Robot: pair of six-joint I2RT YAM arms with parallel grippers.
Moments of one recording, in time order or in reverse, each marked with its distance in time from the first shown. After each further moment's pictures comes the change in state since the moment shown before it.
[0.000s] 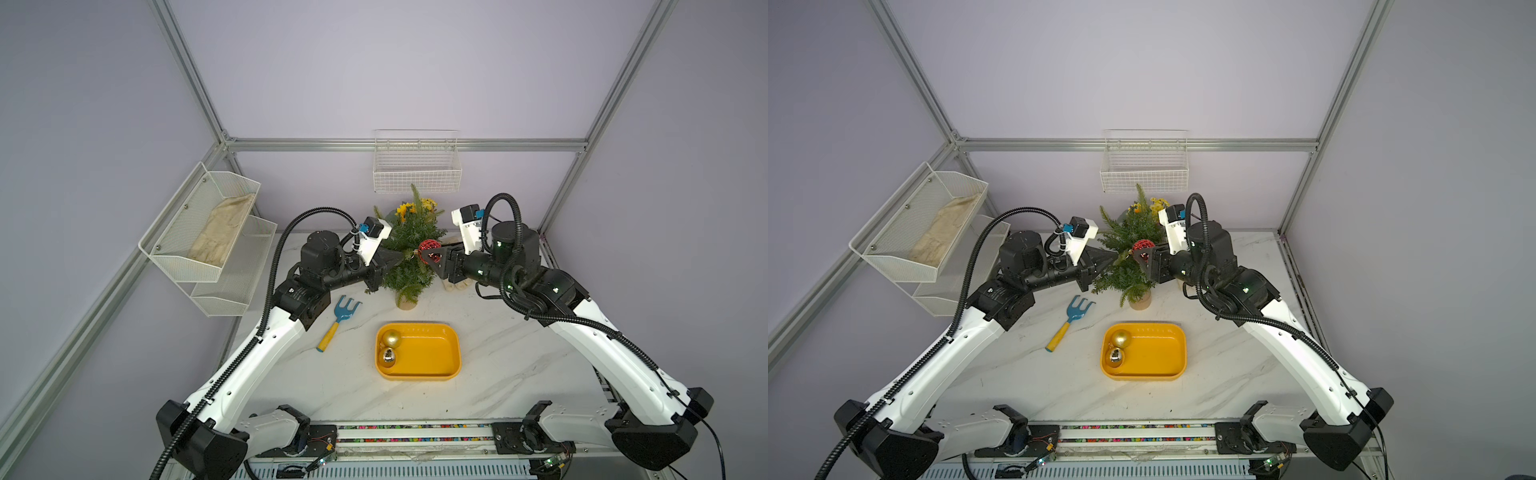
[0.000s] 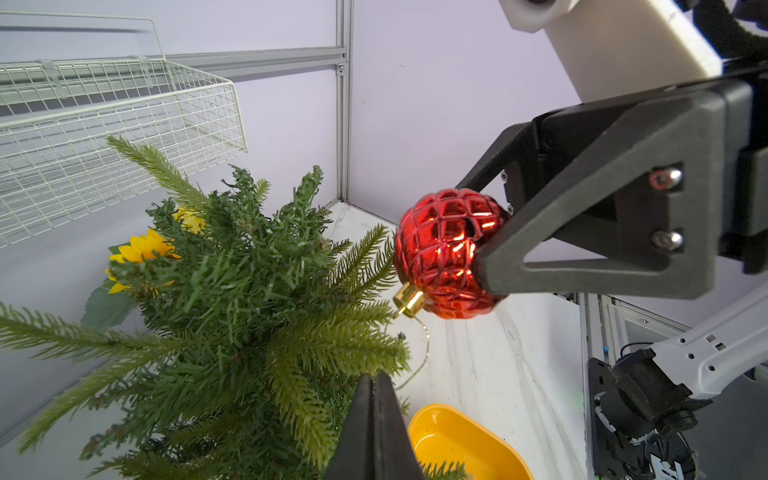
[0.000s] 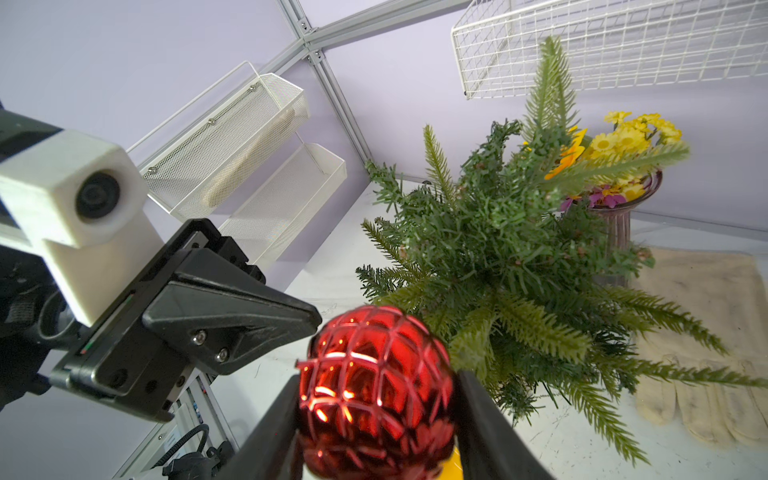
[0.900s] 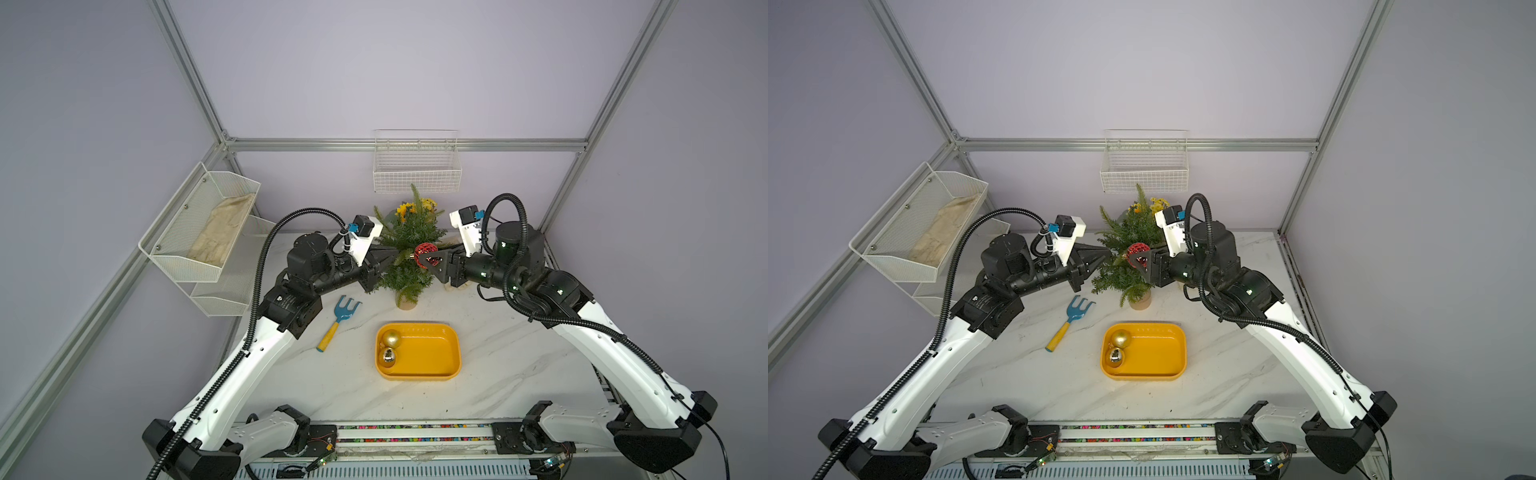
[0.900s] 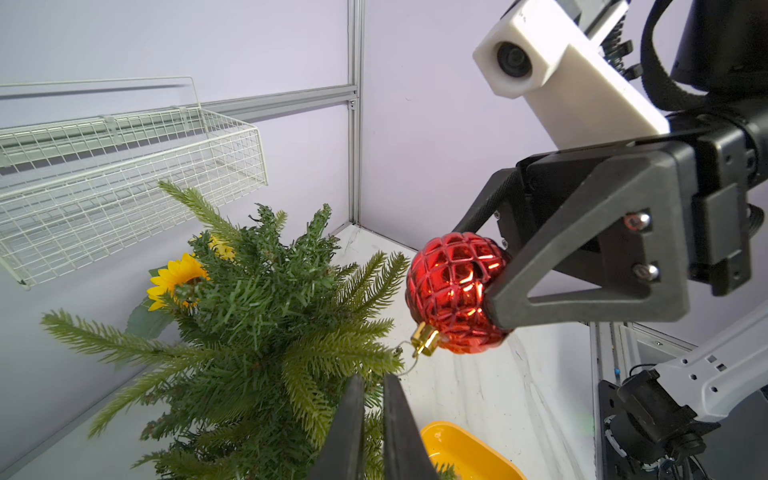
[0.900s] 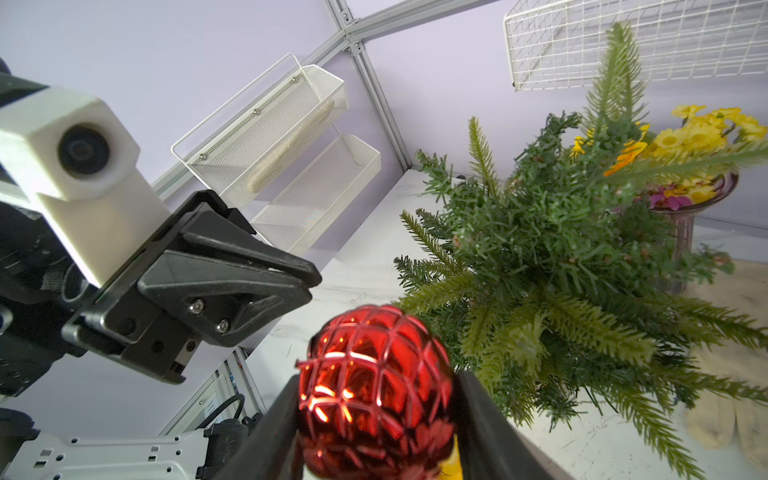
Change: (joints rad) left arm 0.000 -0.074 0.000 0.005 -0.041 -0.016; right arm 0.000 -0.016 0.001 0.005 -0.101 0.002
